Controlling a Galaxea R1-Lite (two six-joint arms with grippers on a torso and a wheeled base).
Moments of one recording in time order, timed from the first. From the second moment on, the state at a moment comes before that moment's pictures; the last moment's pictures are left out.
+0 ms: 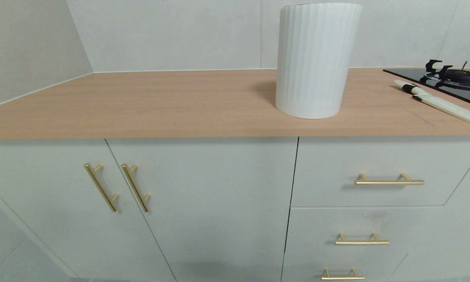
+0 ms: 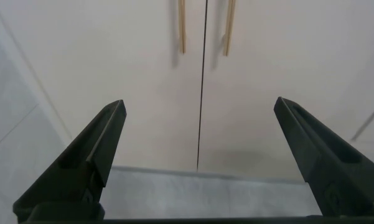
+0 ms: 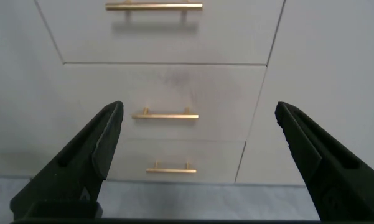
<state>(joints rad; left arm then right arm) 0.00 0.00 0.00 0.00 0.06 -0.02 0.00 0.00 0.00 0.00 0.02 0.00</state>
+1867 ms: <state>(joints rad) 0.00 0.00 0.00 0.00 0.06 -0.02 0.00 0.00 0.00 0.00 0.02 0.00</state>
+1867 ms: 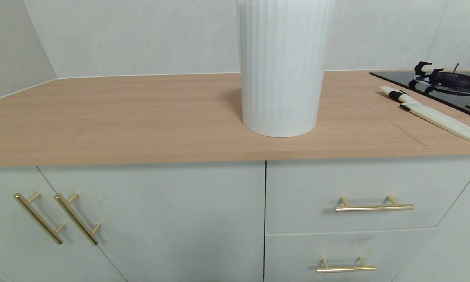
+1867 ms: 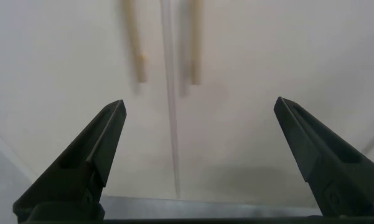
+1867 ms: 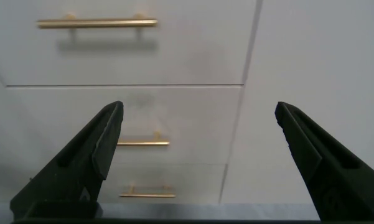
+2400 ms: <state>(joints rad) 0.00 0.00 0.00 0.00 0.06 -0.02 0.00 0.00 0.00 0.00 0.02 -0.01</state>
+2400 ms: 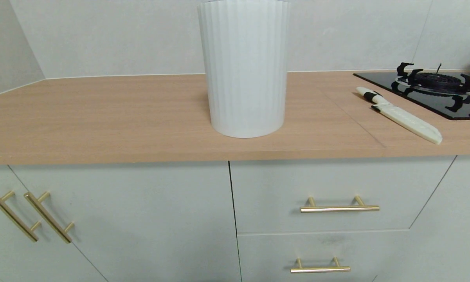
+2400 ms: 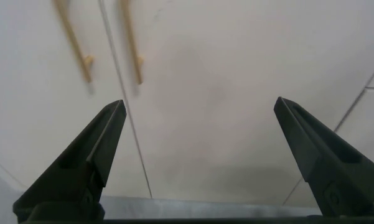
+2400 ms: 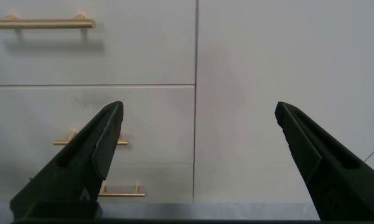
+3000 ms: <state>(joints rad) 0.00 0.00 0.00 0.00 0.06 -0.02 0.00 0.00 0.00 0.00 0.02 -0.01</state>
